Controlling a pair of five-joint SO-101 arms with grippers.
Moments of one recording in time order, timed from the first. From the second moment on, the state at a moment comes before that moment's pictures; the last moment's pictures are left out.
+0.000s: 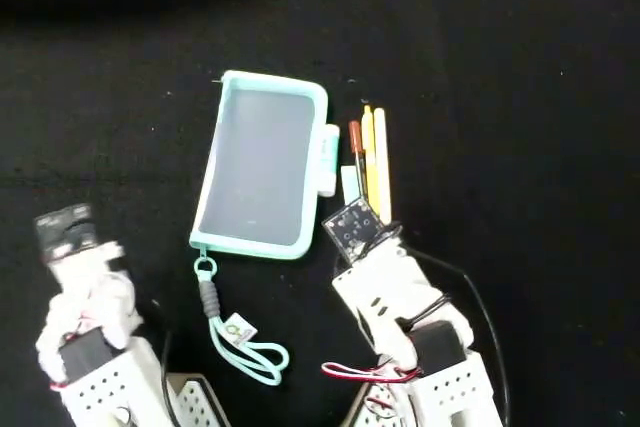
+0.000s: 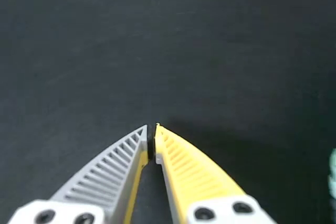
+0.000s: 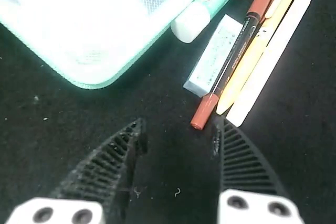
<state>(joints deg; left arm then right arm) -40.1 -104.1 96.4 71.7 -10.1 -19.9 -103.6 96.7 63.3 16.9</state>
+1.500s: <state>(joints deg) -67.3 -47.7 71.1 60.6 -16.8 -19.9 -103.6 96.7 63.3 16.9</state>
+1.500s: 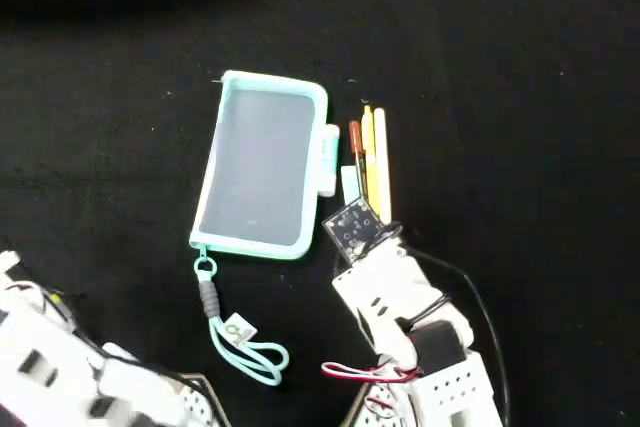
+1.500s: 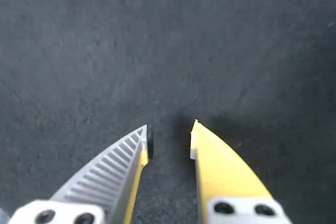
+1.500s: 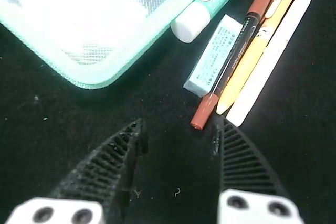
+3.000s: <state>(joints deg) -67.6 -31.1 70.5 54.7 -22.6 -61.3 -39.5 74.9 26.1 1.6</state>
